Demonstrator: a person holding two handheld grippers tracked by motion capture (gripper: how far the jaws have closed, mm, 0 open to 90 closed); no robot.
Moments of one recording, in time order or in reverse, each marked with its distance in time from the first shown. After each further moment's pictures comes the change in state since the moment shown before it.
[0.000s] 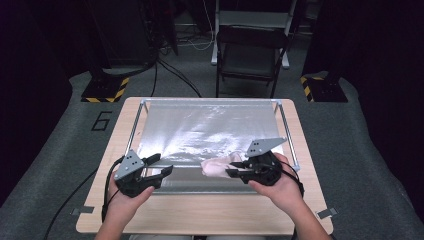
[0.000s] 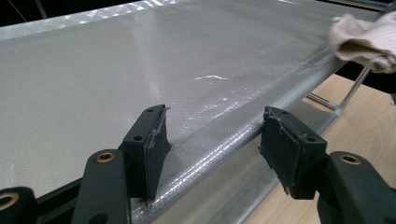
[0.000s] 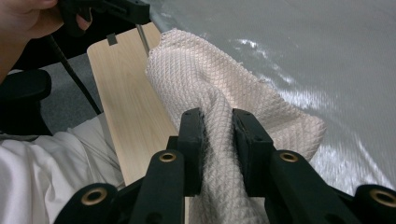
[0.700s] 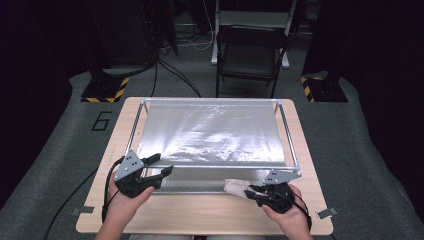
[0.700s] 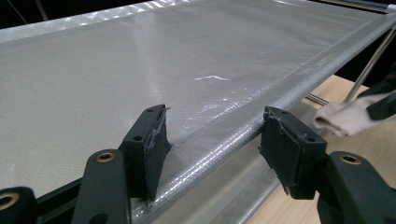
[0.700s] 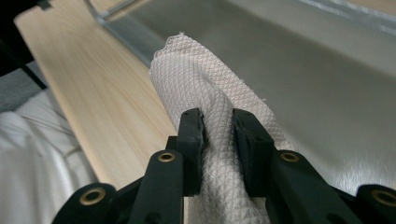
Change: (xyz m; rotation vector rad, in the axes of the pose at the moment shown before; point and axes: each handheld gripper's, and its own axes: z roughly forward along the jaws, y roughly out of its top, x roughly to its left) left arm -0.001 -0.002 0.000 -0.014 0.003 0.003; right arm -0.007 -0.113 0.018 0.013 -0.142 0.178
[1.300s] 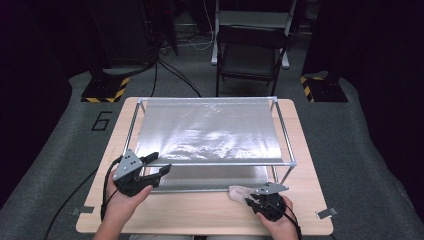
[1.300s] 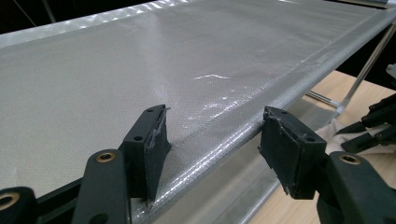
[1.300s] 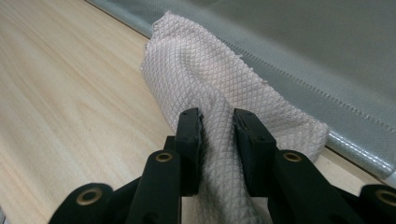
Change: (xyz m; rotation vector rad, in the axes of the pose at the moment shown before) left arm 0.007 0.000 -0.001 0.008 0.015 0.019; right arm -0.011 -0.055 0.052 0.078 -0.135 0.052
